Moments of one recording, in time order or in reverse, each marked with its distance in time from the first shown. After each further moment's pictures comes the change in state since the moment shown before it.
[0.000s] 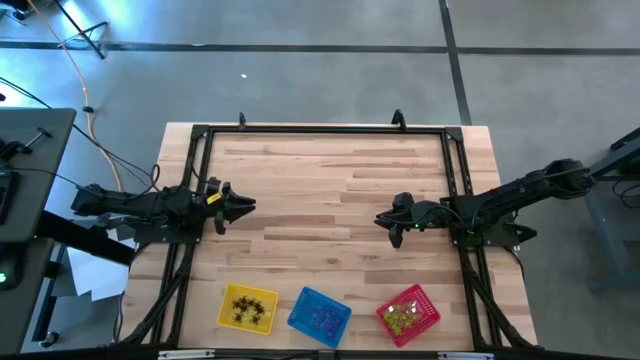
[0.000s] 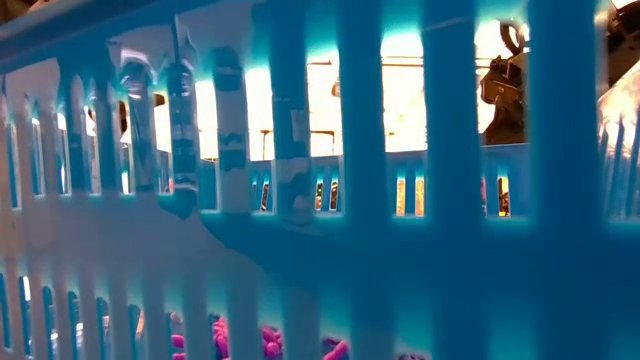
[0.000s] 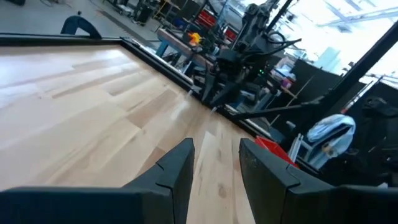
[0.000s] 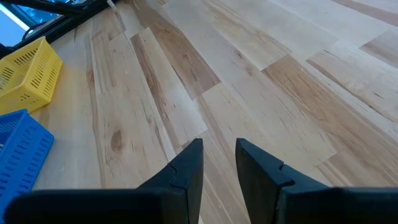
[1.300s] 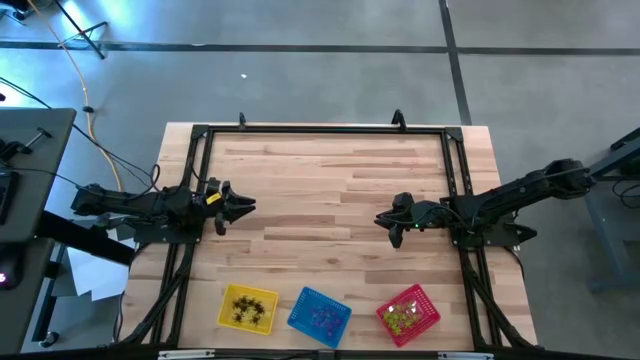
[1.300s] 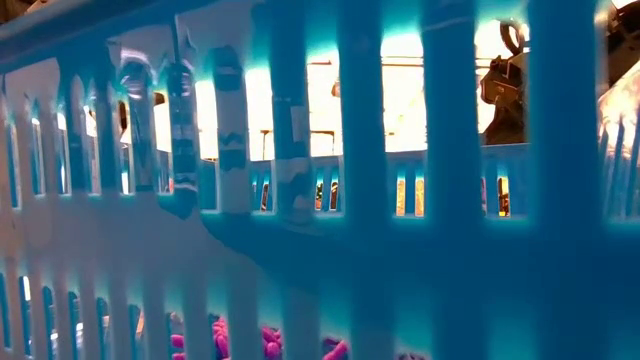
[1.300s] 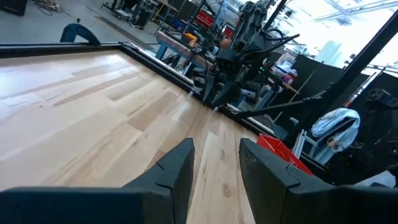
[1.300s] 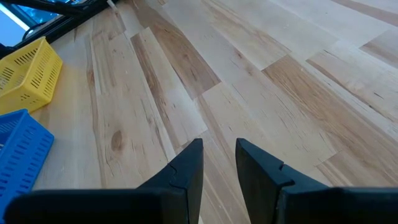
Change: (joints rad) left arm -0.001 0.003 0.001 0.006 -0.003 0.053; right arm 0.000 0.000 0.000 0.000 0.000 0.000
